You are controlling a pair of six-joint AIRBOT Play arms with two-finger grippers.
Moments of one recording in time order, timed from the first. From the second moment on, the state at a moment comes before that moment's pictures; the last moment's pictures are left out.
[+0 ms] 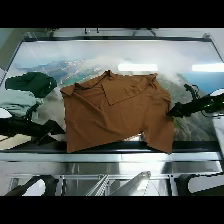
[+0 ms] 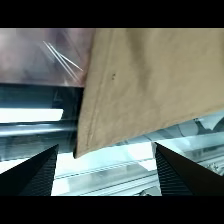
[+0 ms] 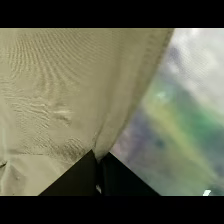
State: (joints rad) left arm 0.33 -1.13 0.62 1.04 -1.34 -1.41; right arm -0.37 -1.72 1.08 -0.90 1.27 0.87
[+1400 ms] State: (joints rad) left arm 0.42 -0.93 1.11 0.16 -1.59 -1.09; right arm -0.62 -1.07 1.25 -0.21 1.49 0.84
